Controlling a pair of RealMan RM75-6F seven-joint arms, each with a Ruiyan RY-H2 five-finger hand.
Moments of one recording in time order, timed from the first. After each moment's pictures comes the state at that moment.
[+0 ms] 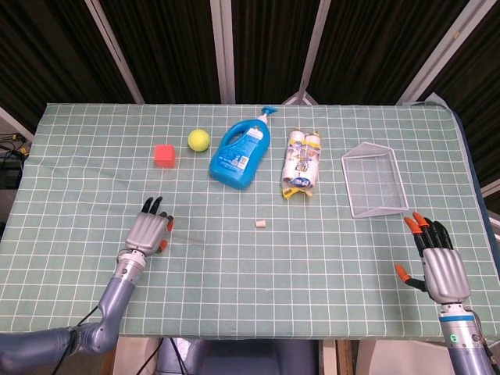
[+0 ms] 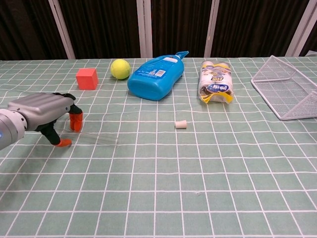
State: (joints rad) left arm -0.63 -1.64 -0.15 -1.50 0.94 1.09 0.77; right arm 0.15 -1.18 0.08 -1.65 -1.46 1.41 -0.02
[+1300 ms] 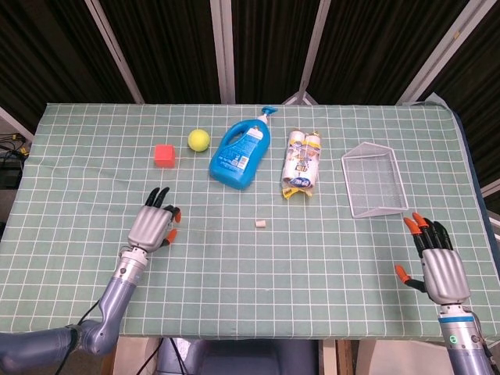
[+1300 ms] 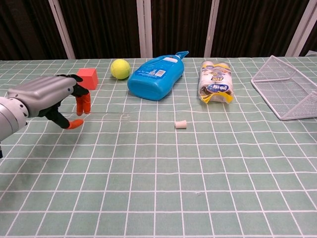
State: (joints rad) left arm -0.63 -1.64 -0.13 -1.47 1.15 1.18 0.52; right arm 0.14 -1.19 0.08 -1.65 -1.46 1.41 -0.04
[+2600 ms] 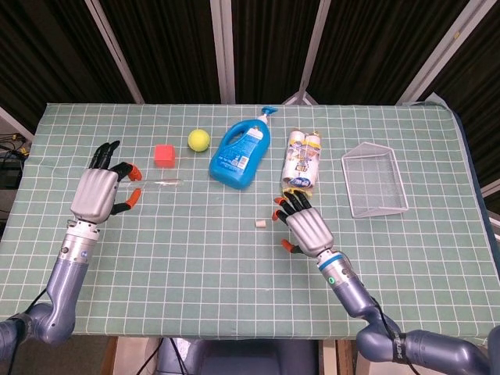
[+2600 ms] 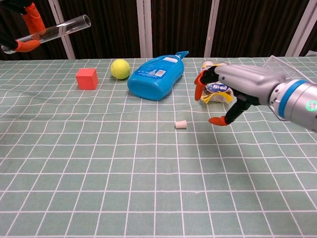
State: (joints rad) left arm -0.58 -1.33 -0.27 -1.63 1.23 1.26 0.25; right arm 0.63 -1.58 0.25 -1.58 -1.24 0.98 -0.41
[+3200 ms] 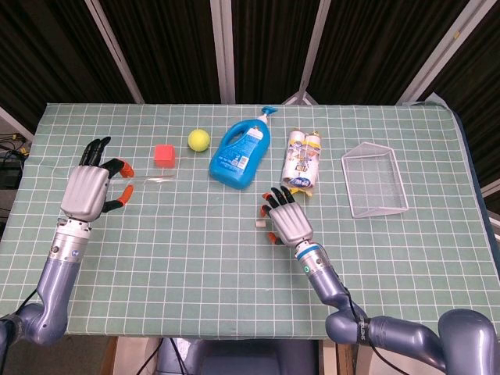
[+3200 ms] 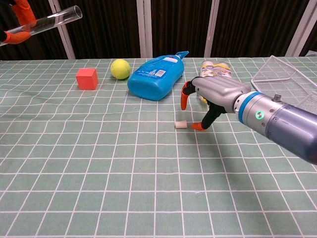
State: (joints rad) left arm -0.57 -1.28 -0.27 -1.65 1.24 1.27 0.23; right arm 0.74 -1.76 0.28 -1.36 -1.10 0.97 -0.50
